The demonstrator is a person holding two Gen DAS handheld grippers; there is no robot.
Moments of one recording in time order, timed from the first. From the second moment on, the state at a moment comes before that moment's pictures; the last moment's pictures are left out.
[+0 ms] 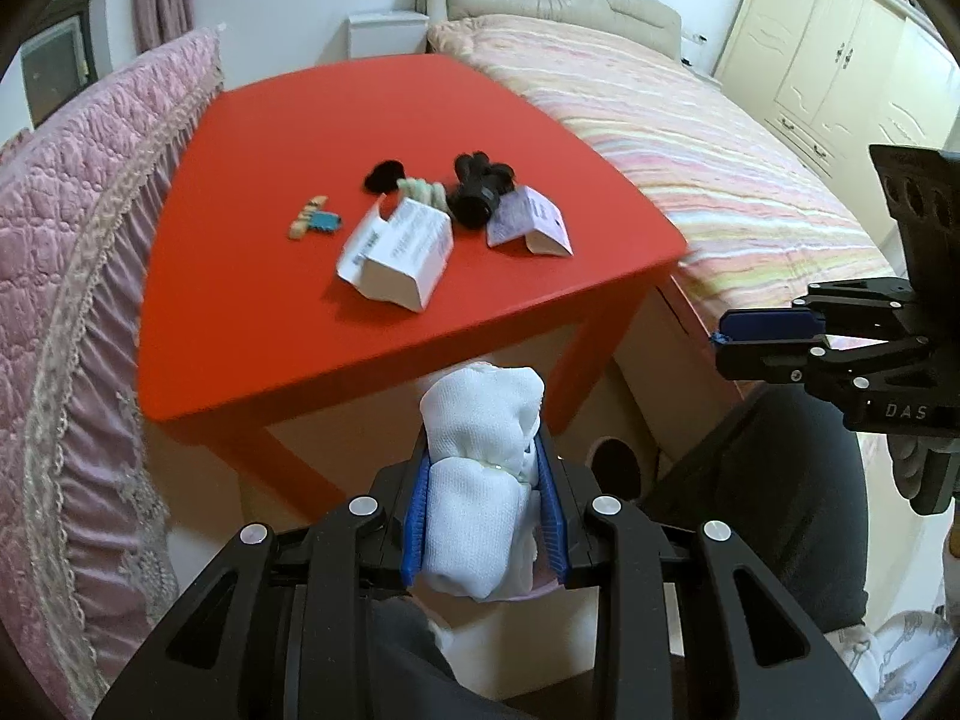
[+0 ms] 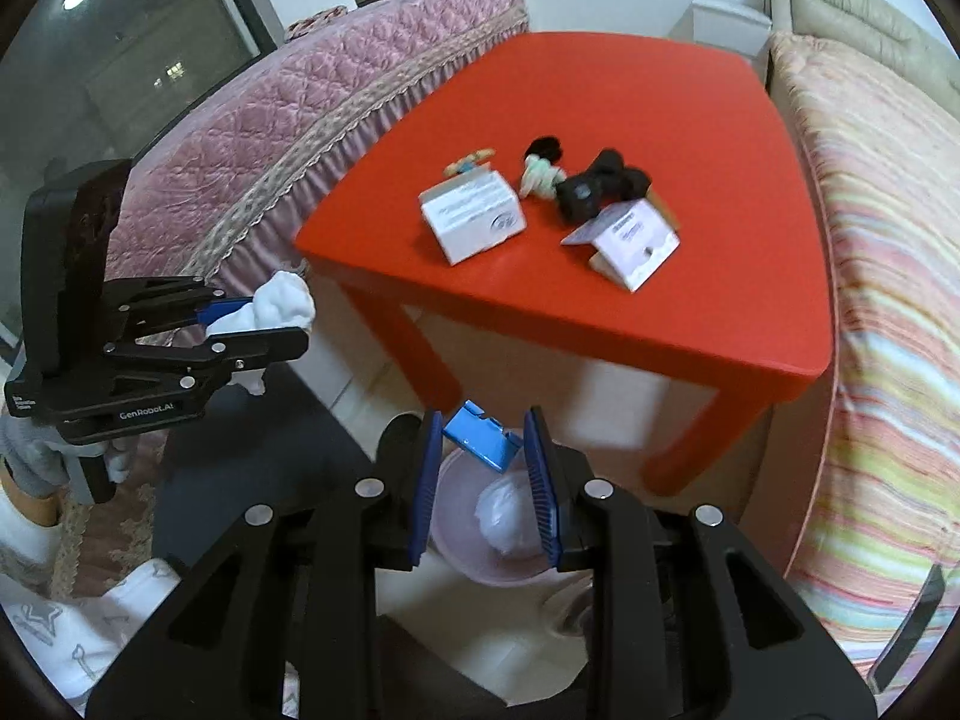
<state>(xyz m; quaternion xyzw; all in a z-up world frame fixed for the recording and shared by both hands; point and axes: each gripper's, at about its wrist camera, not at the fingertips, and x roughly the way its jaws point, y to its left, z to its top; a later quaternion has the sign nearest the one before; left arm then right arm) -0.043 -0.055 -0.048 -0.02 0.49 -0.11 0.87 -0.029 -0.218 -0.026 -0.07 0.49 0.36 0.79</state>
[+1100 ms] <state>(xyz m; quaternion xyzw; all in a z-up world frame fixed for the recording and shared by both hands) -0.041 -0.038 -0.038 -0.05 0.47 -0.09 0.88 -0.023 -0.231 -0.024 -0.04 0.49 0.34 0.80</state>
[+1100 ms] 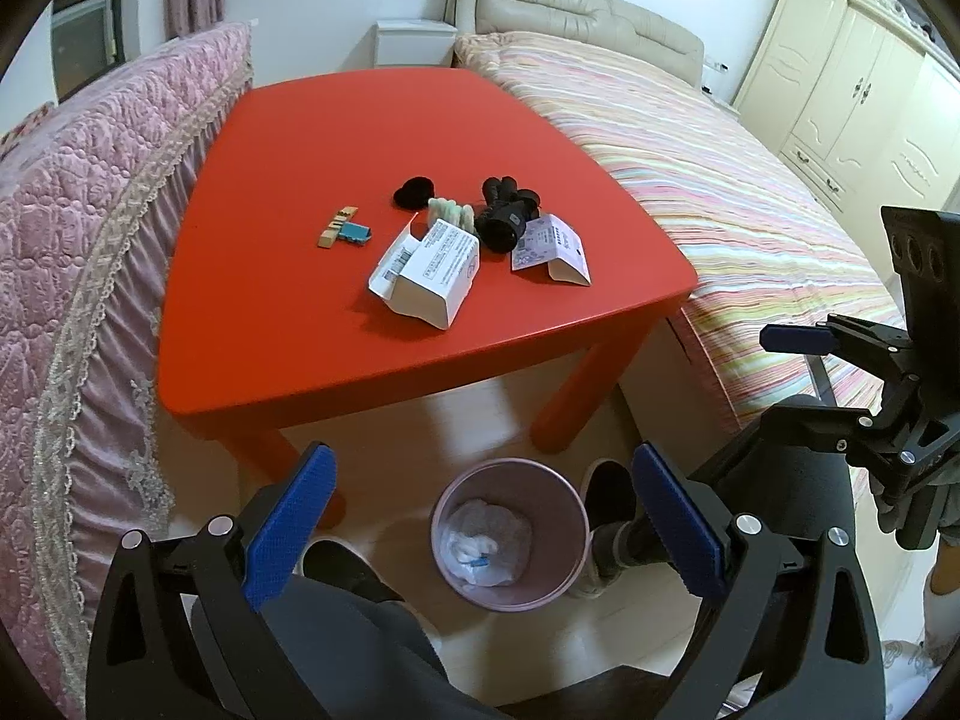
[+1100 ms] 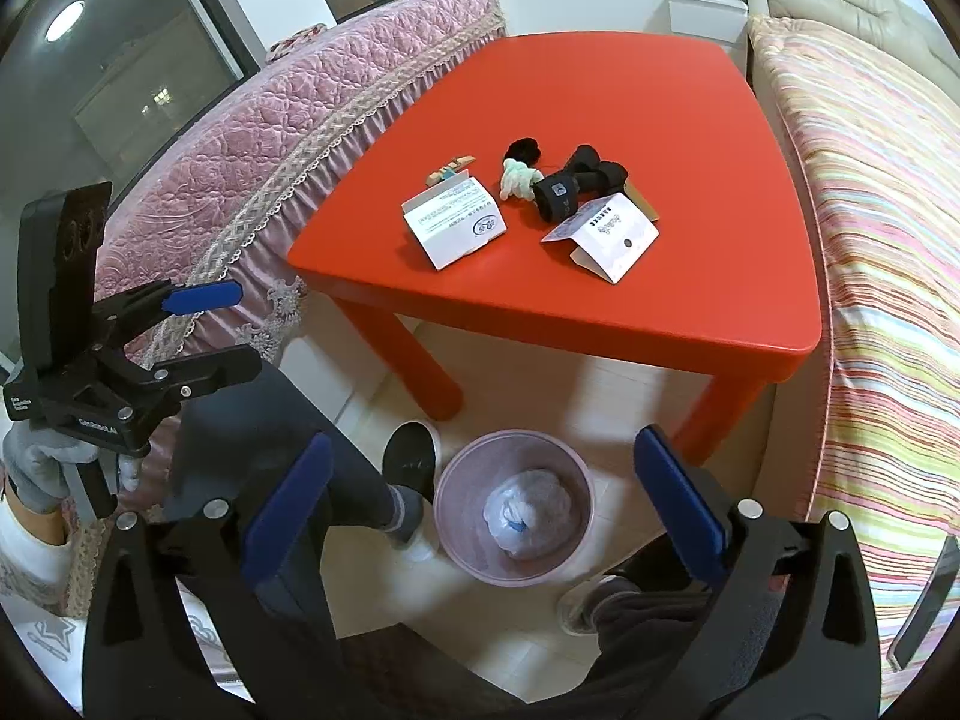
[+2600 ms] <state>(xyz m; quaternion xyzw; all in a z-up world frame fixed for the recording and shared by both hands) 0.104 -0.023 -0.069 0.02 0.54 -0.16 0.83 0.139 -0.184 -0.072 -0.22 0.51 0.40 0.73</state>
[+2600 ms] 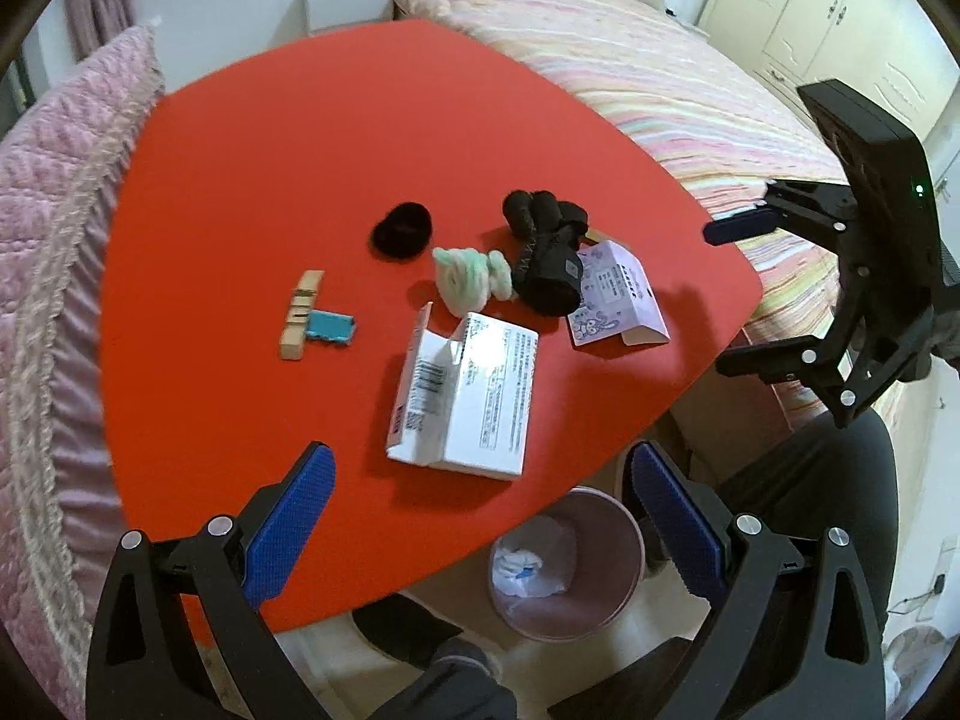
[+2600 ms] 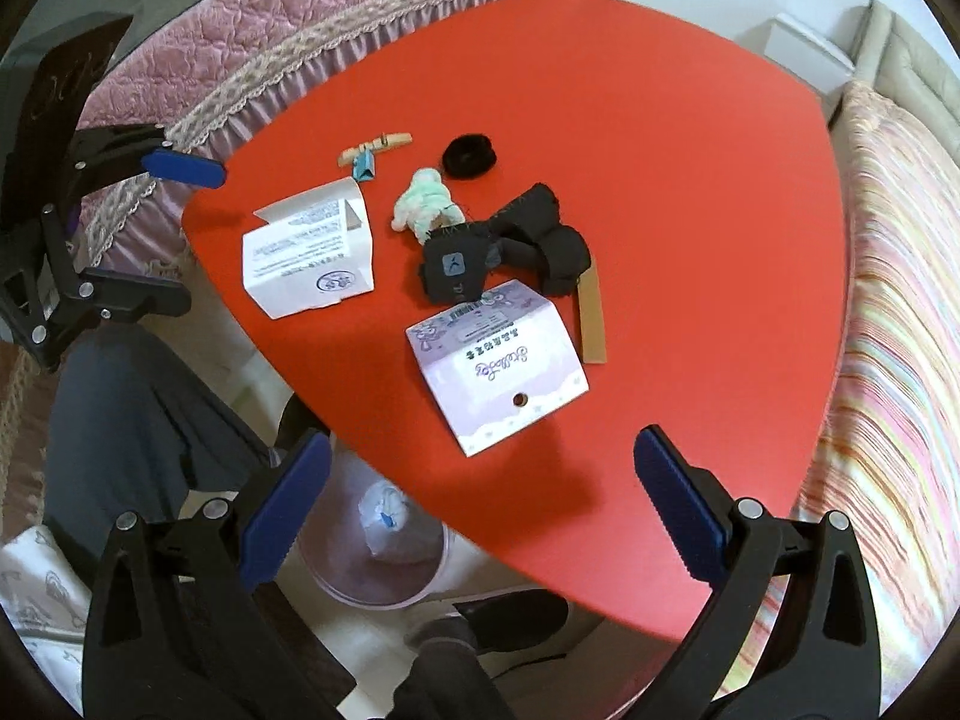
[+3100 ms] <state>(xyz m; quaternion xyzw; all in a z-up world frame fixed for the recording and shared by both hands) 0.127 -0.020 -0.106 0.01 0.57 -0.16 0.81 0.159 -0.166 -0.104 -0.25 0.51 0.41 0.71</state>
